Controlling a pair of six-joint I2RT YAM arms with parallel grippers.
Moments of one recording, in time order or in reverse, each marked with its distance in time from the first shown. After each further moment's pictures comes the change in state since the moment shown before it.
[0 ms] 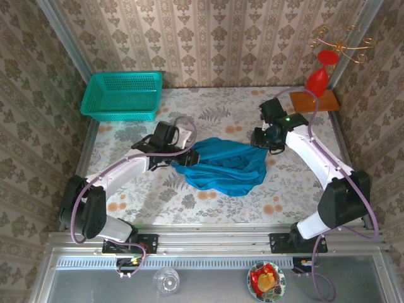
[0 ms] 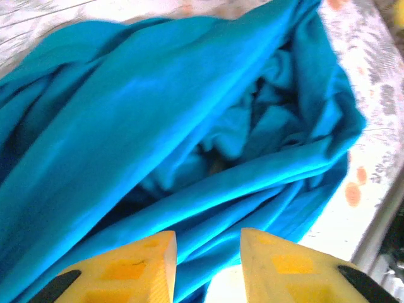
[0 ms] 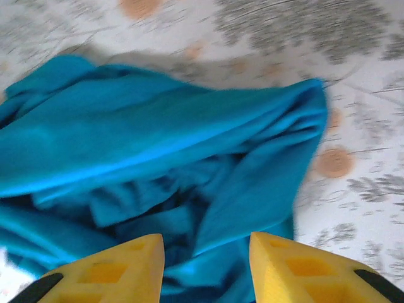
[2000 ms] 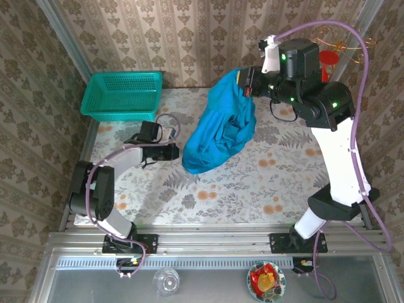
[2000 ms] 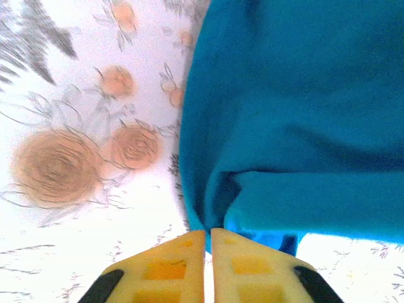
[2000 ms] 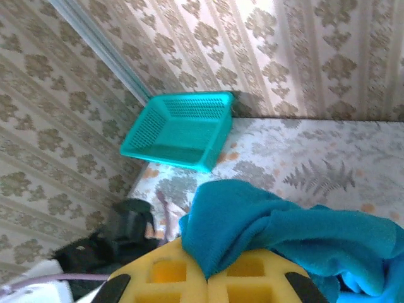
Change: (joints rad) left arm 0.327 0.069 -0.103 0.064 -0.024 0.044; right arm 0.124 0.076 1.026 -0.228 0.007 -0.017
